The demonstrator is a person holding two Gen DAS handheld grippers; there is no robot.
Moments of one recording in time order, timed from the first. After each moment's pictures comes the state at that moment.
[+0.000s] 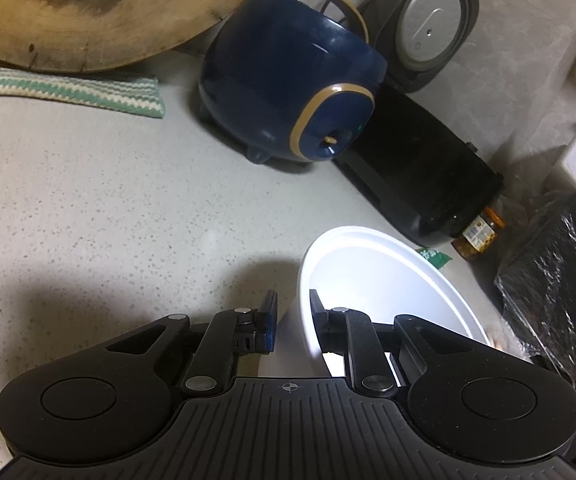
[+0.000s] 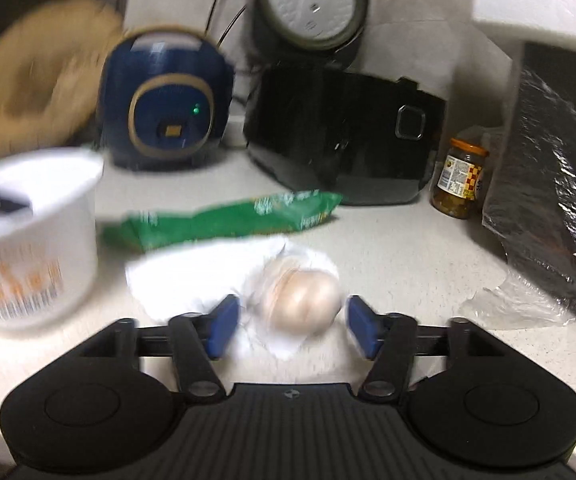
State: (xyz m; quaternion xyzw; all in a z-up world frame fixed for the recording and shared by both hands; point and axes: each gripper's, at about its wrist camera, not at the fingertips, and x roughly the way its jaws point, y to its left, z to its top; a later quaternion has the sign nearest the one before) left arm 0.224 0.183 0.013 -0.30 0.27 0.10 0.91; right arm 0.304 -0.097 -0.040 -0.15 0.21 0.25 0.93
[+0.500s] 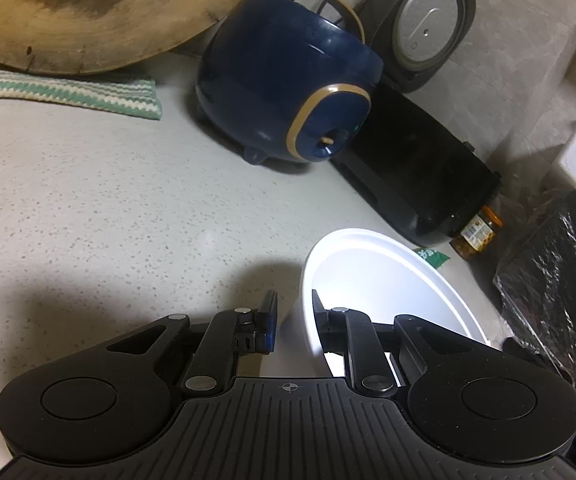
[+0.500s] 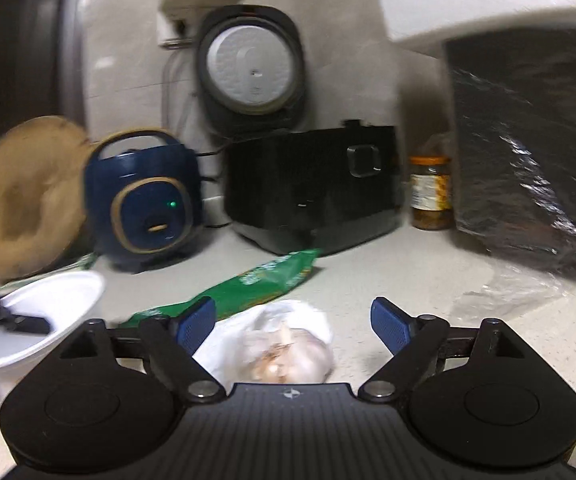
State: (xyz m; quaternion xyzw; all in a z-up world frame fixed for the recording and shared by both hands) left arm 0.224 0.182 0.012 -0.30 0.26 0.10 0.91; right arm 0.306 -0.136 -0.014 0.02 0.16 0.24 0.96
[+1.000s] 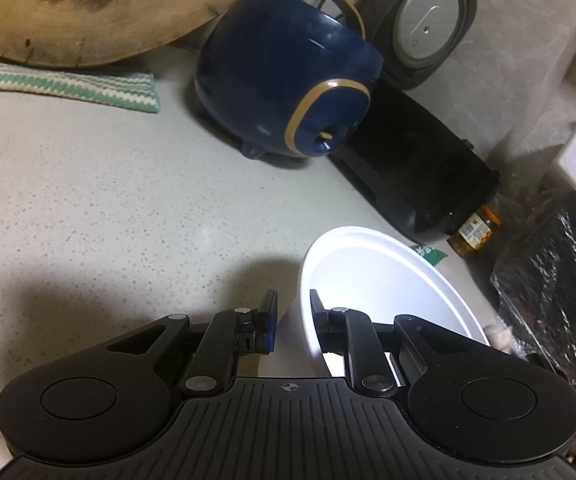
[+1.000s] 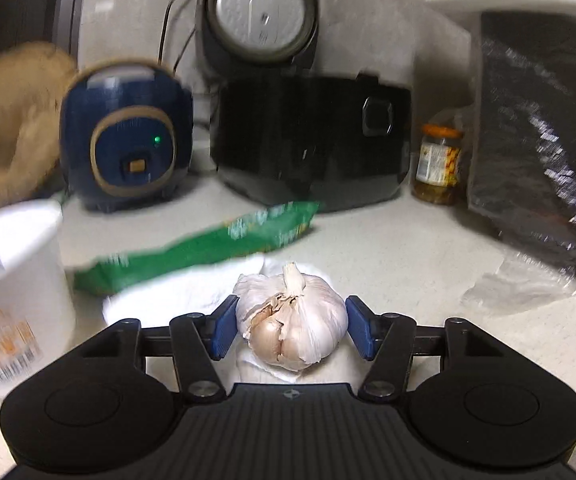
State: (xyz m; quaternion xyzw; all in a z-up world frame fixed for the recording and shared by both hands) left arm 0.225 0.183 0.010 -0.30 0.27 0.09 0.91; right arm 0.319 -0.106 -0.033 -0.04 0.19 0.22 0.96
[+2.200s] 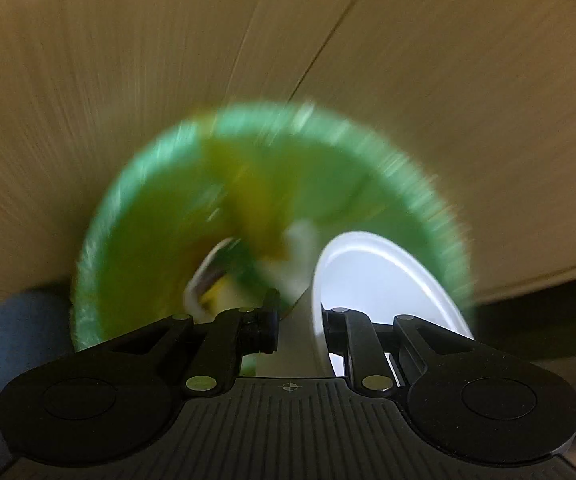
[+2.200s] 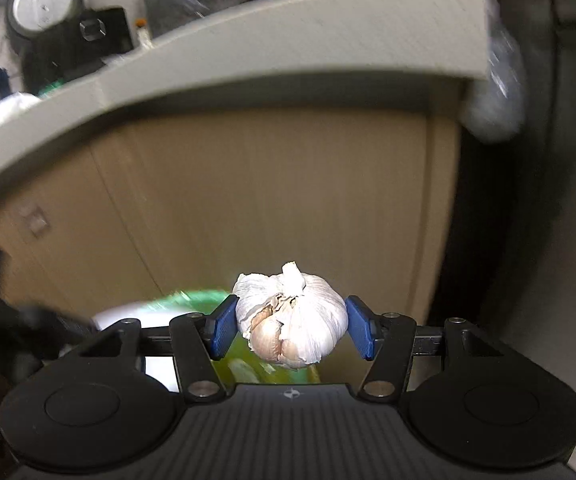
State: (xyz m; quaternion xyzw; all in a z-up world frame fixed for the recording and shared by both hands) left arm 0.278 -0.122 -0.320 -0.14 0.59 -0.08 0.79; right arm 0.127 -0.386 -0.197 0.08 0.31 -0.01 0.95
